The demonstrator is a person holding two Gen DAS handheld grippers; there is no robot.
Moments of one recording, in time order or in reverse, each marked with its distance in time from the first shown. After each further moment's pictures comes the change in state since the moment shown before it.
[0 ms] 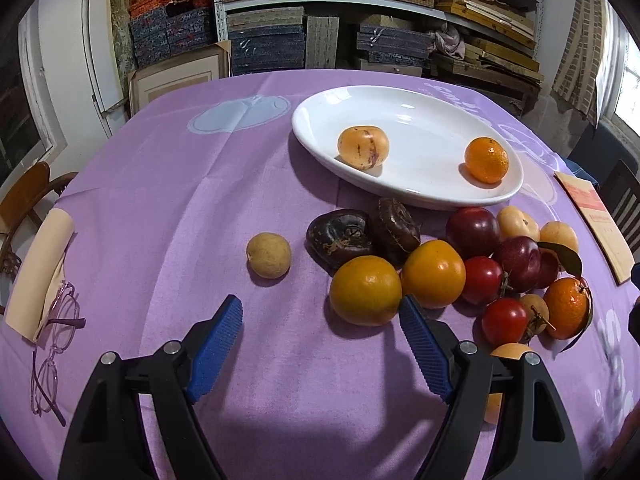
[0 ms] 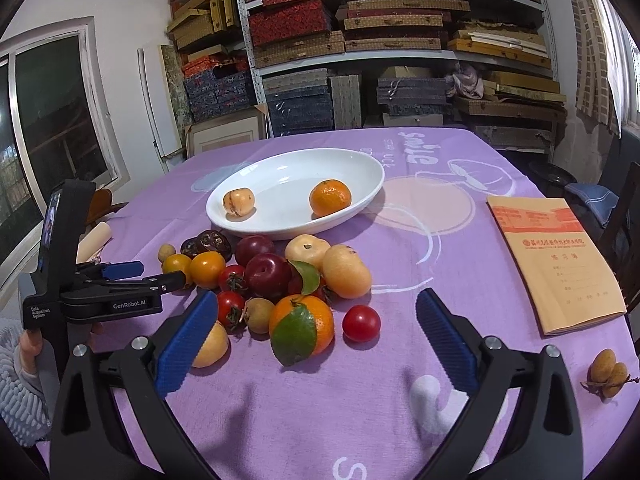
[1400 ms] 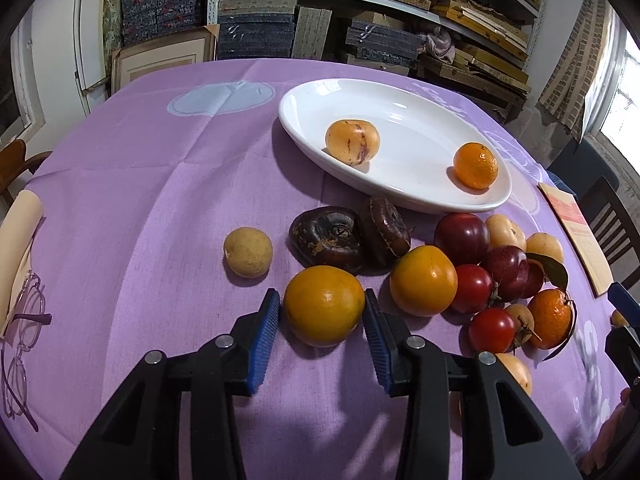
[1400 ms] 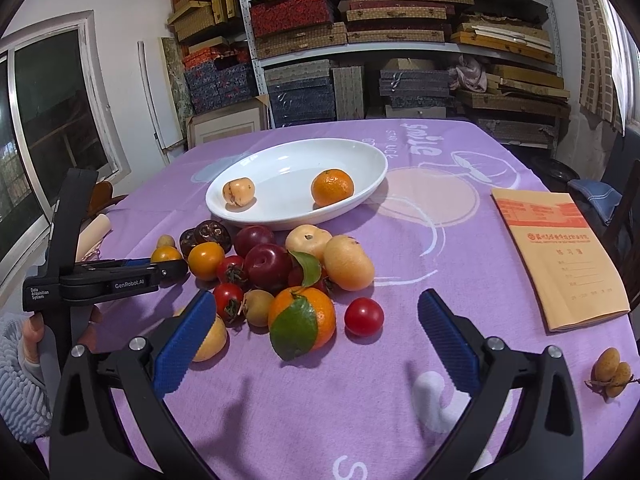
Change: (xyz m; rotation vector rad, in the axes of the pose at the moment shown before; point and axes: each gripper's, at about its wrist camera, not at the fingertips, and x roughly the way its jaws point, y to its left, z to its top) left arm 0.010 0.008 0.000 -0.048 0.023 -0.116; right arm 0.008 0.001 -0.003 0.000 0.028 0.004
